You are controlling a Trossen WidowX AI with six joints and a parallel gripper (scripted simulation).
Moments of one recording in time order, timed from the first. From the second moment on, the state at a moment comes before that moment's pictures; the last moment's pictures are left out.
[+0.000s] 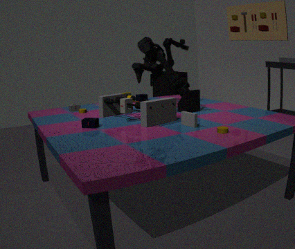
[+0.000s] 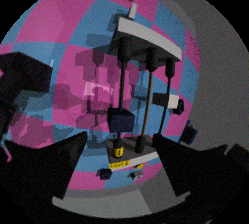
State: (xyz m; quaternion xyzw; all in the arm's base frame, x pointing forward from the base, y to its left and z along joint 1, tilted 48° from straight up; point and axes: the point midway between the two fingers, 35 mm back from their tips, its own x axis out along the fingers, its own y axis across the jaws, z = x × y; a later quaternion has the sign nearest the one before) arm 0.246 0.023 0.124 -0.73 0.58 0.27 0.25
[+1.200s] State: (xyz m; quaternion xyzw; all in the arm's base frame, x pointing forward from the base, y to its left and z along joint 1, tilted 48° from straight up) arm 0.196 -0.084 0.201 -0.42 0.50 0.30 0.69
